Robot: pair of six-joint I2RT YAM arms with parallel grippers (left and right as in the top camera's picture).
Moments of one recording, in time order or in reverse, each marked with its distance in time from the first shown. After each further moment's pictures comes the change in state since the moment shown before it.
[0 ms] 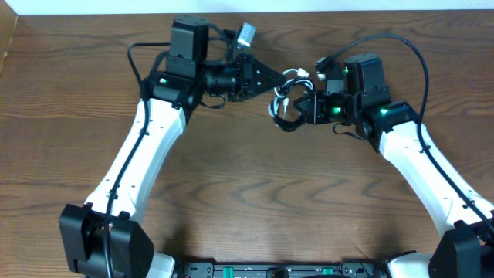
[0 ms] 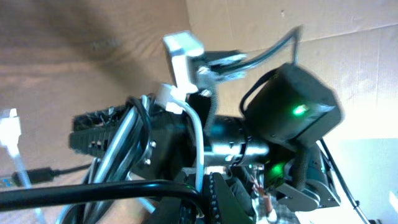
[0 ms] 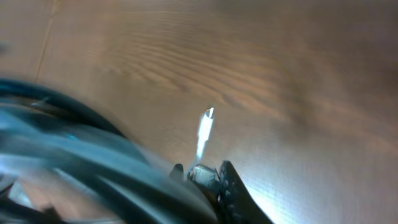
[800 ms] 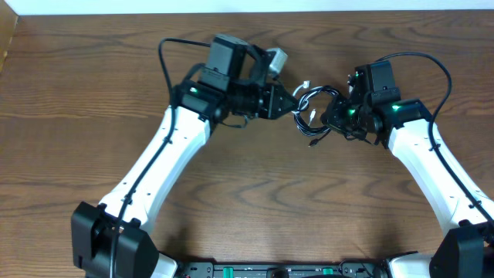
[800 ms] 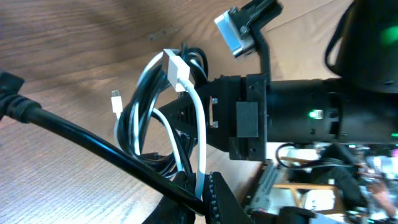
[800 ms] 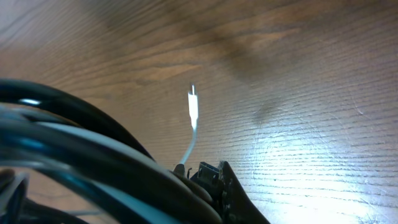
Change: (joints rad) left arm -0.188 0.001 -0.015 -0.170 -0.343 0.360; right arm -0.063 -0.005 0.013 -0.241 0.176 0.331
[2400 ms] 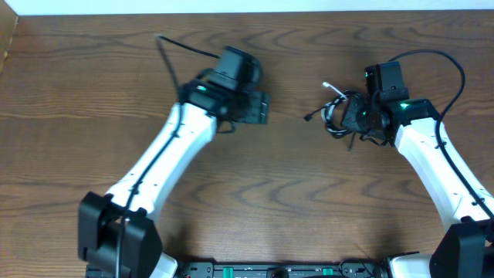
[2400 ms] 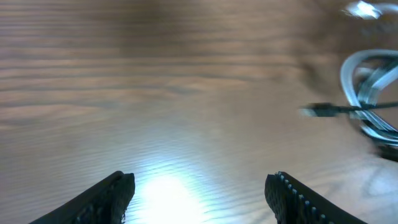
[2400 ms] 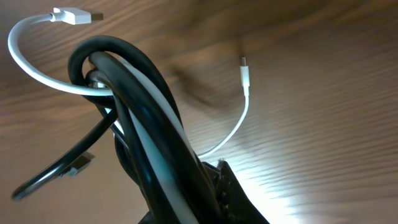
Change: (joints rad) left arm 0.021 0.039 0.000 -0.212 -0.612 0.044; right arm -0.050 0.007 -0.005 -0.054 0.294 -0.156
